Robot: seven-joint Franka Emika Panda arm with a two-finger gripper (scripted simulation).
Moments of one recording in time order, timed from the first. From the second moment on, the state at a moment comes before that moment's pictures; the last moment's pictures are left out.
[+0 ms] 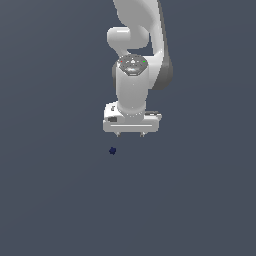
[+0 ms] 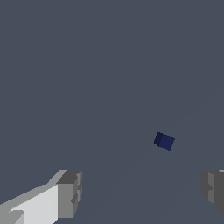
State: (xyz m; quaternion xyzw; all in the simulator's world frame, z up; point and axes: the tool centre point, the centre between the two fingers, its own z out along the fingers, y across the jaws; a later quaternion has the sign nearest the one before) arm -0.003 0.010 0.179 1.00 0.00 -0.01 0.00
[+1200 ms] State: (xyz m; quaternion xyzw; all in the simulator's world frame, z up) arm 0.006 -0.014 0.168 1.00 -0.06 0.01 -0.01
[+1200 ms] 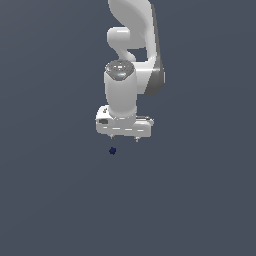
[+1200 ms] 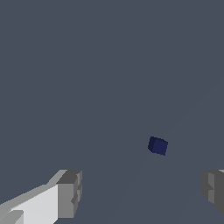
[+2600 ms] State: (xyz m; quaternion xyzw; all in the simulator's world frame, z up) arm -0.019 -0.078 0.040 0.98 -0.18 0.00 0.00
